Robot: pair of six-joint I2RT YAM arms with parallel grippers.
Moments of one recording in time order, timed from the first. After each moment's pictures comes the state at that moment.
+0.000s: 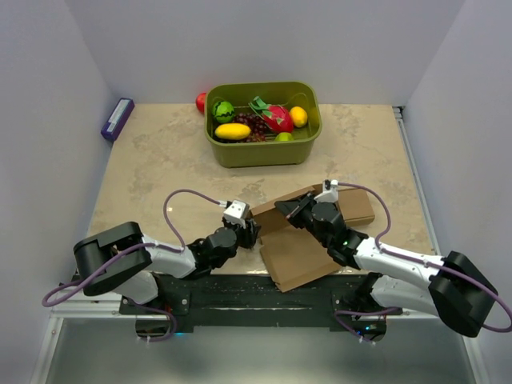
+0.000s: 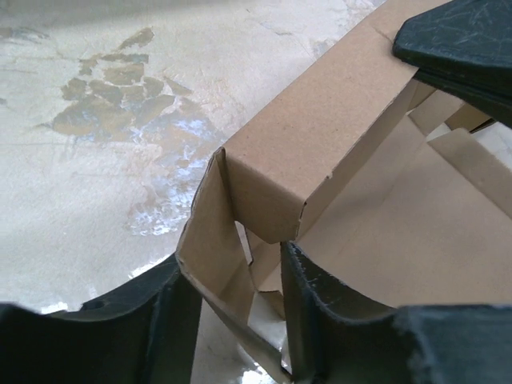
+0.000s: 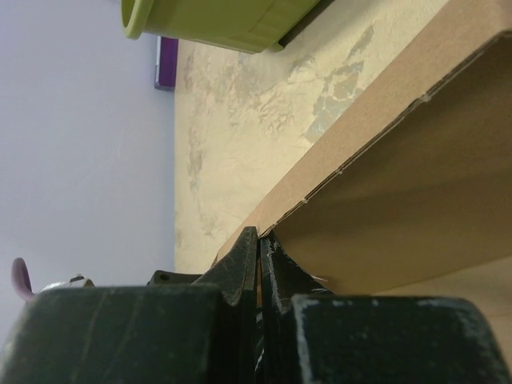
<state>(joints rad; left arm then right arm) -1.09 1.47 0.31 0.85 -0.50 -0.45 0.82 1.09 0.39 0.39 0.30 1.21</state>
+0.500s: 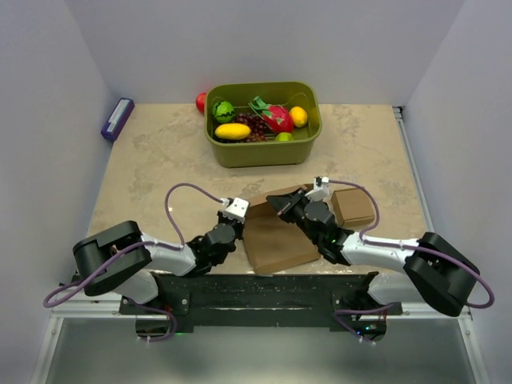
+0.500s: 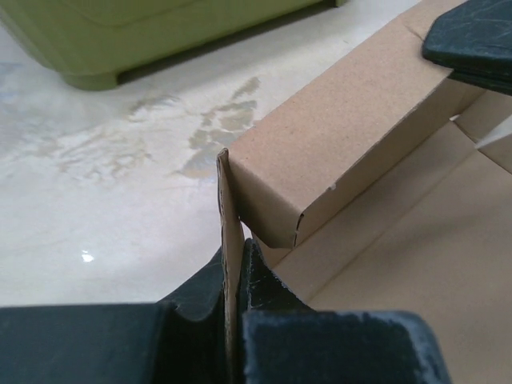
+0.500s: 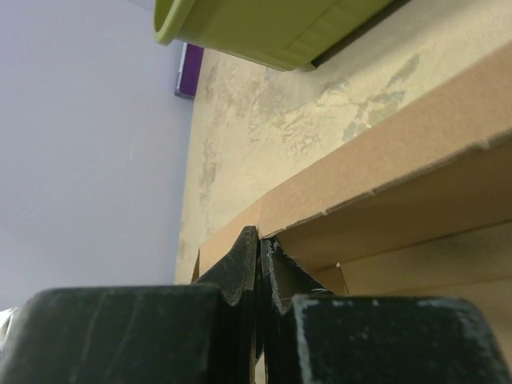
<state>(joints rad) -1.06 1.47 0.32 0.86 -0.67 -0.14 0.85 1.27 0.41 0.66 0.33 1.14</state>
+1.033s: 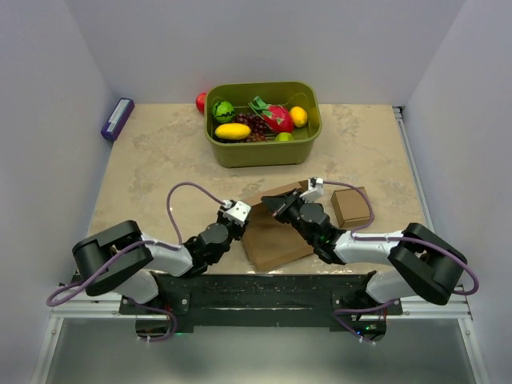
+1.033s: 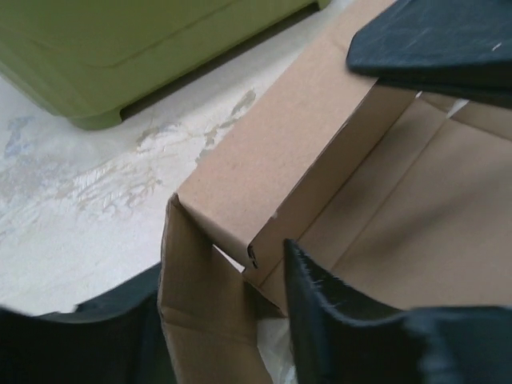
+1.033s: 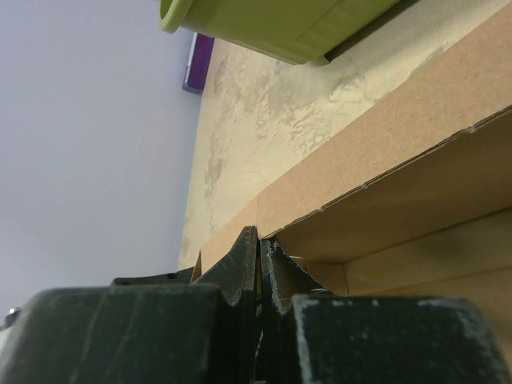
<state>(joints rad) -1.01 1.48 0.28 0.98 -0.57 0.05 0.87 1.39 0.41 0.81 0.33 1.12</state>
